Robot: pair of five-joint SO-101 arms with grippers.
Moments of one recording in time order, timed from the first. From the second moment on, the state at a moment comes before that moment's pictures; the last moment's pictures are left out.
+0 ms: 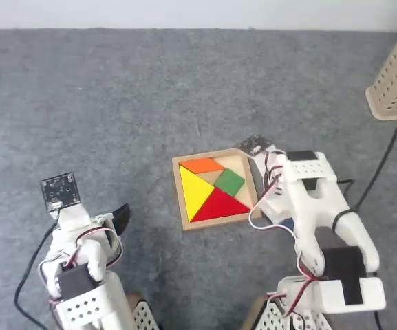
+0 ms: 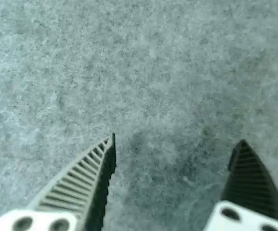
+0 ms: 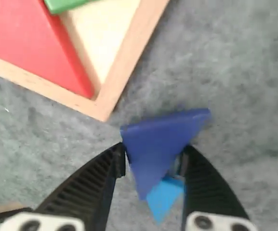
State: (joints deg) left arm -28.7 -103.8 97.3 72.6 2.2; right arm -8.9 -4.7 40.4 67.7 32.5
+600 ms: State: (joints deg) left arm -28.7 -103.8 97.3 72.6 2.2; right arm -8.1 -3.9 28.6 79.5 31.6
